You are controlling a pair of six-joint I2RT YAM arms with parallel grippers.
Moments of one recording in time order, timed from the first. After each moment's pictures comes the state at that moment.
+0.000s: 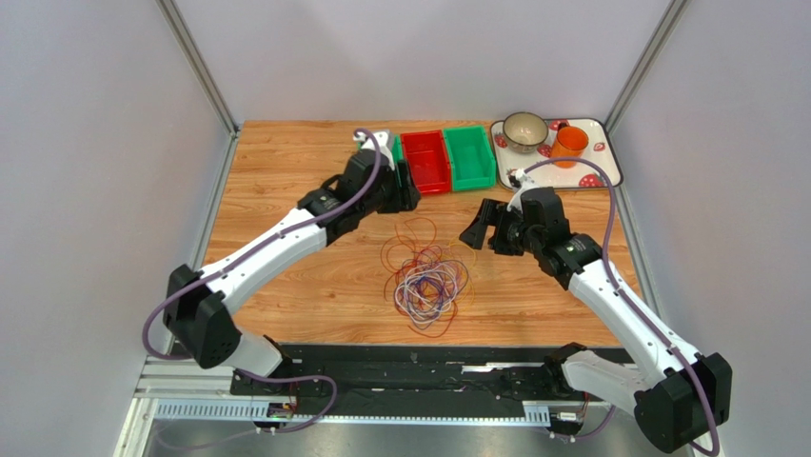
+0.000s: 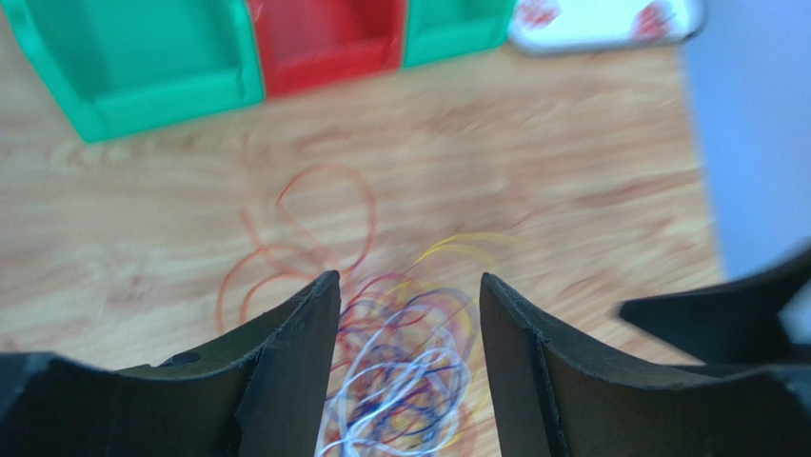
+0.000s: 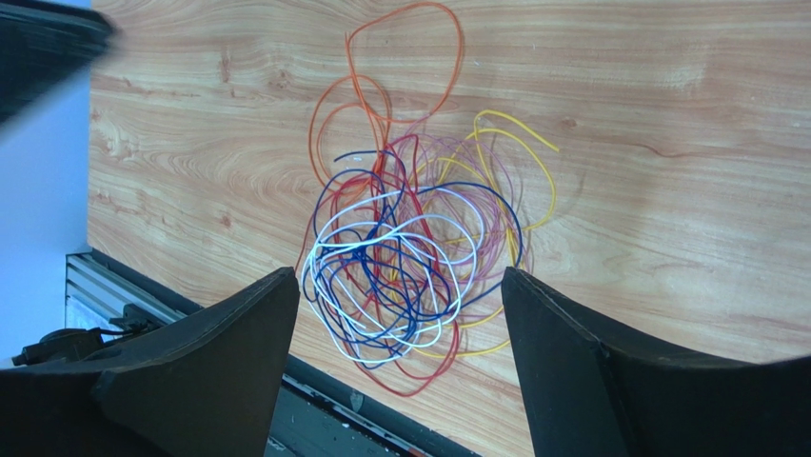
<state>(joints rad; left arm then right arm) -0.72 1.44 1.31 -0.35 -0.14 -0.60 0.43 1.05 0.87 -0.46 -0.18 0.56</state>
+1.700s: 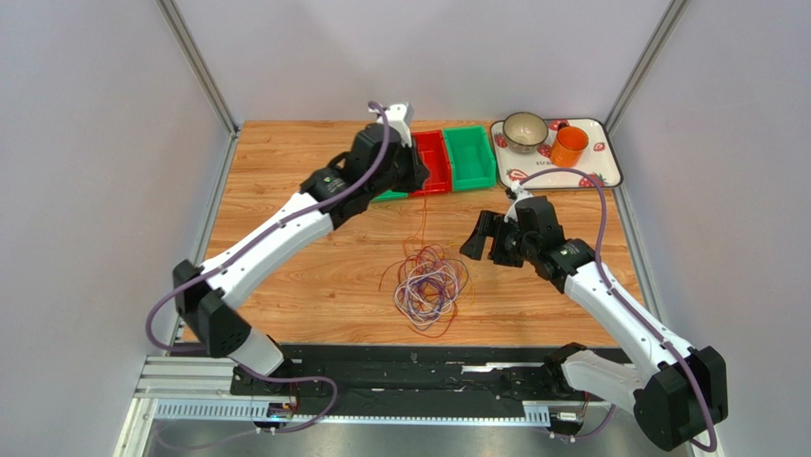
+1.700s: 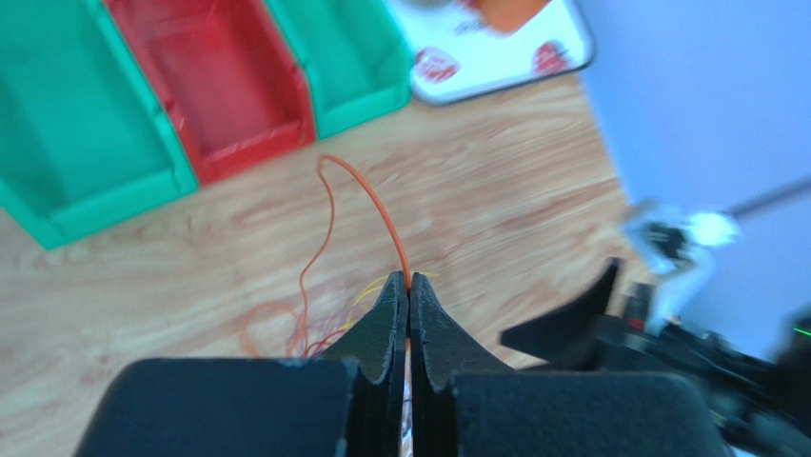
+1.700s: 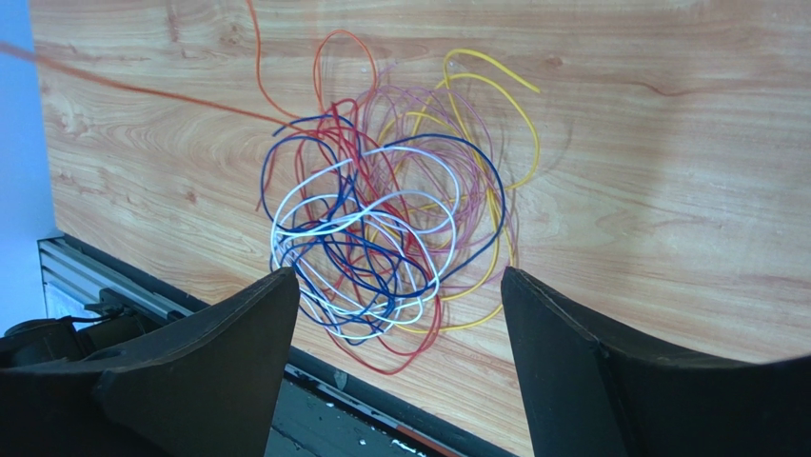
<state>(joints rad) -0.77 1.58 1.55 -0.44 -0.13 -0.55 0.44 1.06 0.79 -0.47 -0.19 0.58</state>
